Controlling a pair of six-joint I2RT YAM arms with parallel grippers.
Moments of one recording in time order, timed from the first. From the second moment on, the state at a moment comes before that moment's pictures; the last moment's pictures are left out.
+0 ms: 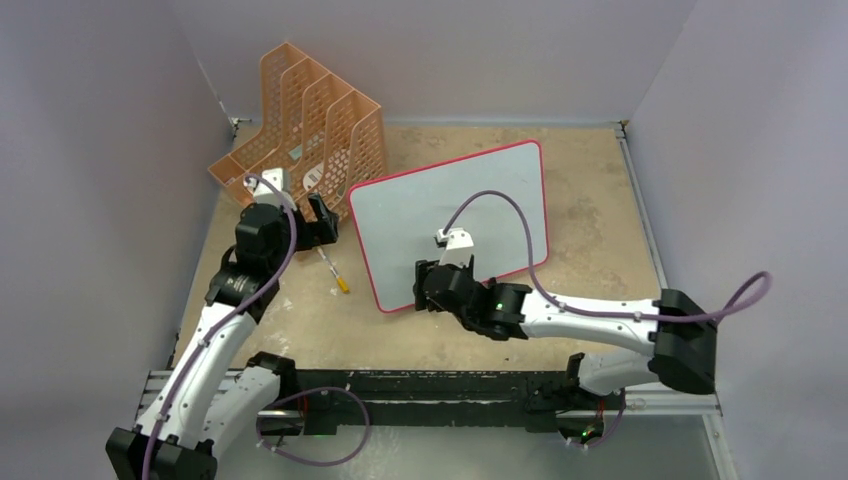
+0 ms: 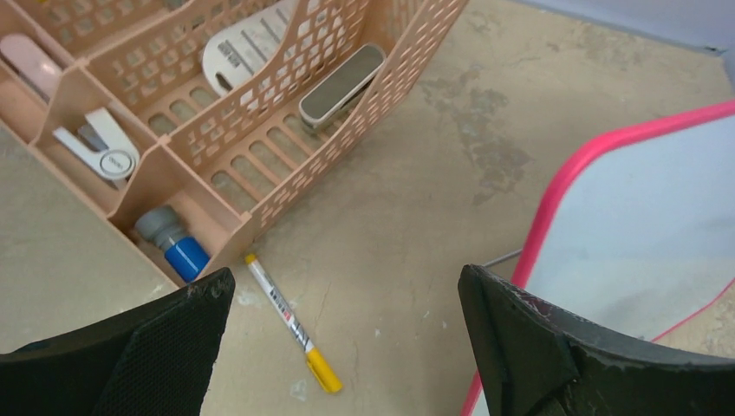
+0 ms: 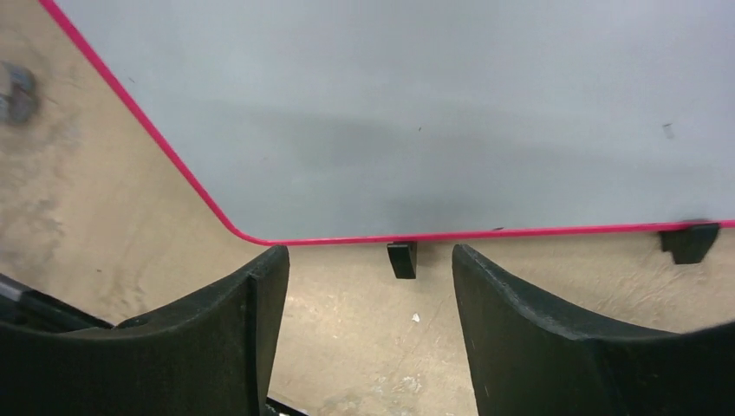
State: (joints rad) left arm -0.24 0.78 0.74 -0.28 -0.09 -0.35; right arm 1.21 1.37 0.86 -0.27 0.57 0.80
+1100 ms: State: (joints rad) left arm -0.14 1.46 0.93 -0.71 0.03 -0.71; right arm 1.20 1.00 0.65 0.05 0.93 0.38
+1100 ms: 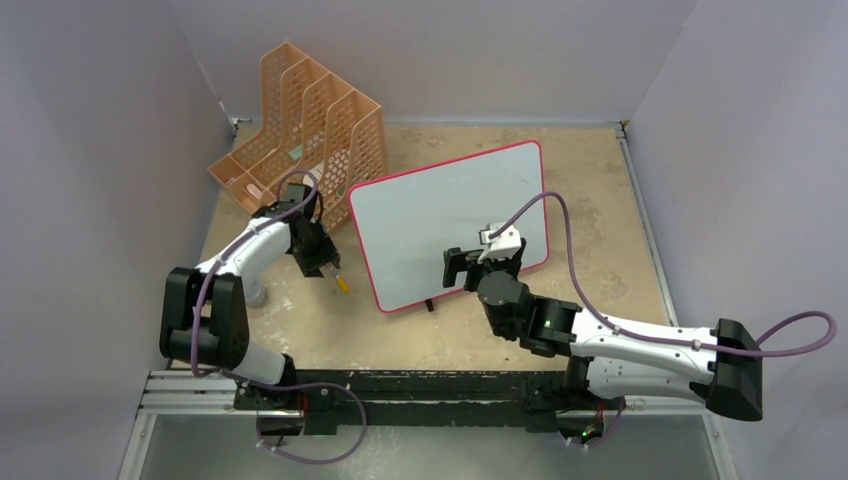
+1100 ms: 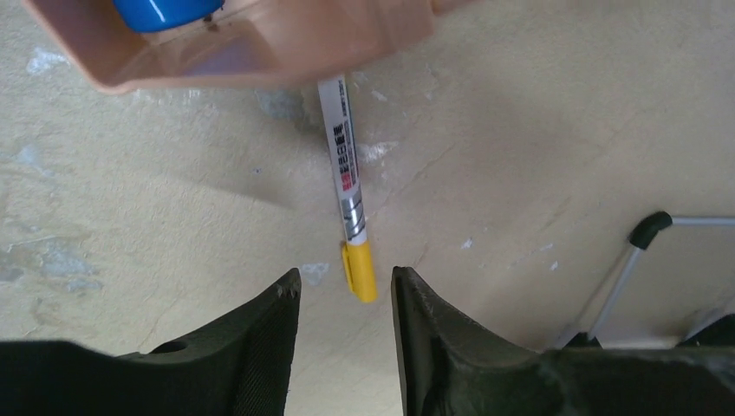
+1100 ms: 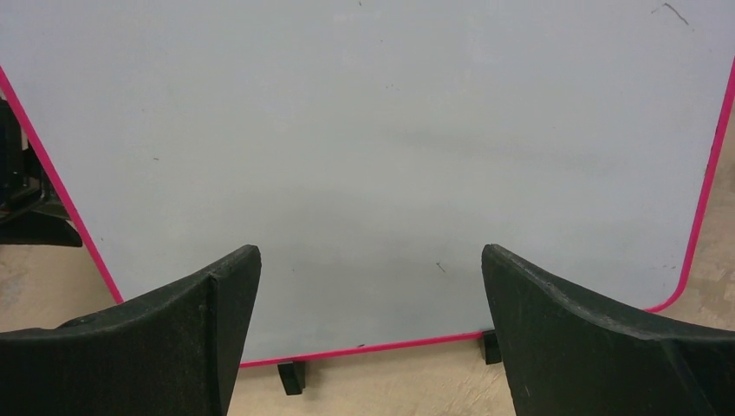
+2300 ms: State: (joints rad) left arm -0.16 1.40 0.87 -0.65 -0.07 -0.68; right arm 1.17 1.02 0.70 0.07 0.80 0.21
